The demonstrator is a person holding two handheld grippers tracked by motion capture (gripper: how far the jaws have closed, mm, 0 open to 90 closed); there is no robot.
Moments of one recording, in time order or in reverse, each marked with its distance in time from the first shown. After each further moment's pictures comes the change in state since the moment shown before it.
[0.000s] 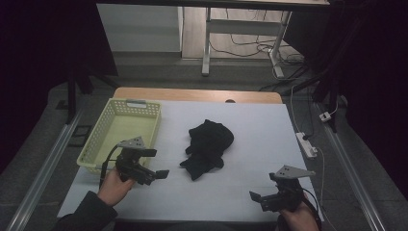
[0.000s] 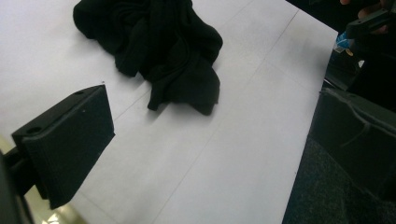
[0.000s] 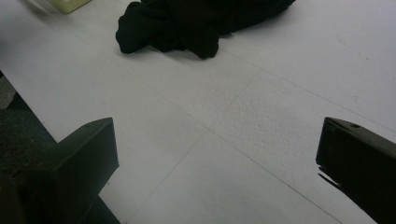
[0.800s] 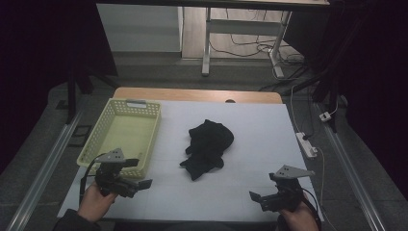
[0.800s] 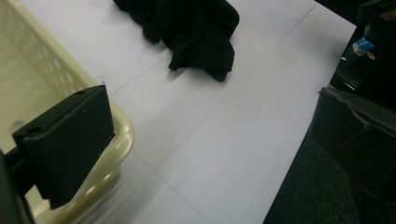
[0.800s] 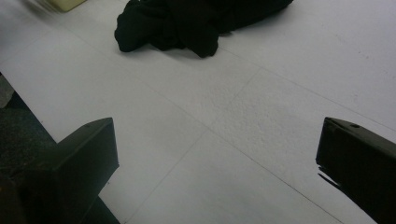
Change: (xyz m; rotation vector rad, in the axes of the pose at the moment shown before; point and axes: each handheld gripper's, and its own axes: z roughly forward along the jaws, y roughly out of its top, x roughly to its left) left arm -0.009 -0.043 -0.037 -0.026 0.088 -0.047; right arm 0.000 0.000 0.001 0.007 -0.005 -0.001
